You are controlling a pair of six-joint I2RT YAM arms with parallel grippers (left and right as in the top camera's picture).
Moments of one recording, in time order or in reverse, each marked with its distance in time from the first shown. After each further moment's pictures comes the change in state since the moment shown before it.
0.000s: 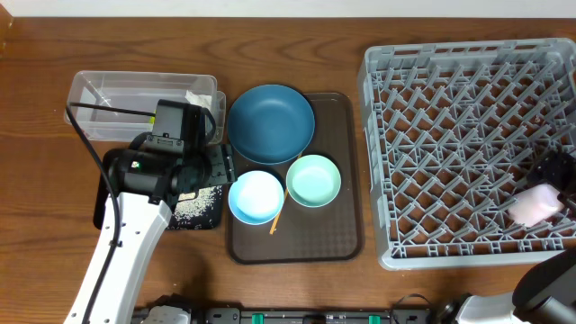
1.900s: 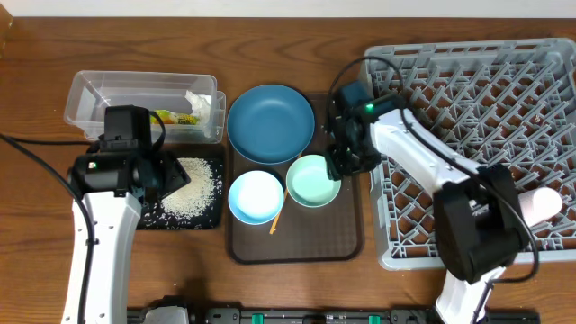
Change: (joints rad) left arm 0.262 0.000 0.000 -0.156 -0.179 -0.155; right arm 1.100 0.327 -0.005 0.314 -0.285 -0.039
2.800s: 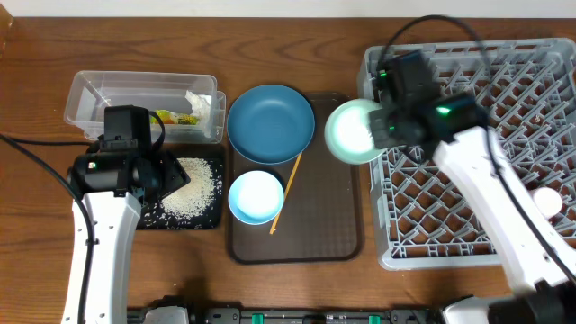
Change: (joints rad) left arm 0.002 0.000 0.000 0.000 0.000 -0.003; right arm -0.100 -0.414 0.059 -0.044 0.384 0.049
